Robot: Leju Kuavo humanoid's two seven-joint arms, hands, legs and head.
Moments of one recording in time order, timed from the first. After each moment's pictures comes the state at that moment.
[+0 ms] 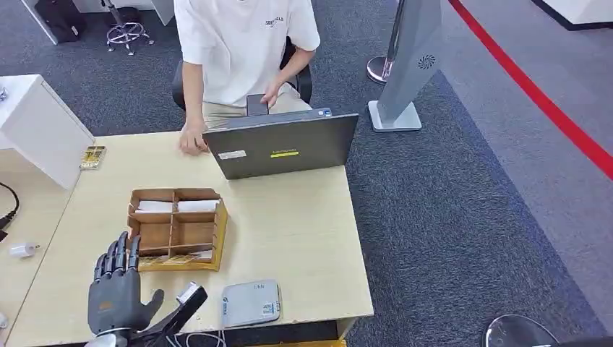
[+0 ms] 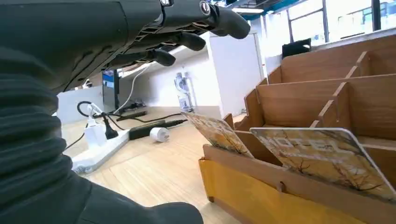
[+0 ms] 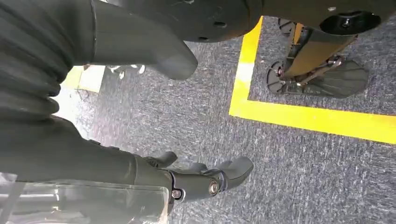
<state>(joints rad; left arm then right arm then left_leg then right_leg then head) 0.16 -0.12 -0.08 -1.55 -1.49 0.30 0.06 -0.14 0.01 1.55 -0.09 -1.32 -0.23 0.01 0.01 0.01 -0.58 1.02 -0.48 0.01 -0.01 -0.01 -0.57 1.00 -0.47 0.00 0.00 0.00</state>
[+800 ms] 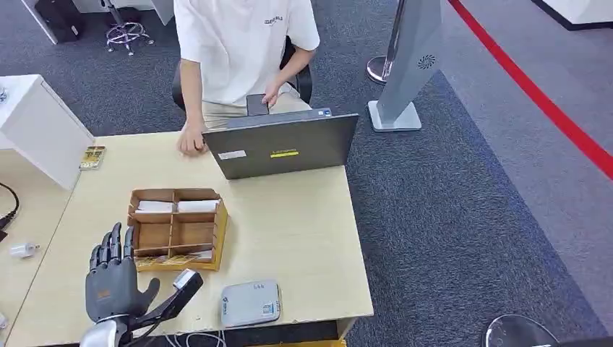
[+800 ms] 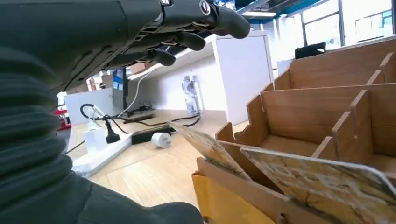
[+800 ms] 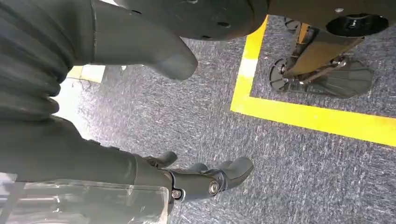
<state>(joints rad) 0.08 -0.10 -0.09 -1.46 -1.49 0.33 0.11 -0.15 0.01 1.56 -0.09 -1.28 -0.23 0.01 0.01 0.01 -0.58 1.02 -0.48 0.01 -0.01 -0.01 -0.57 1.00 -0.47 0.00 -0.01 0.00</state>
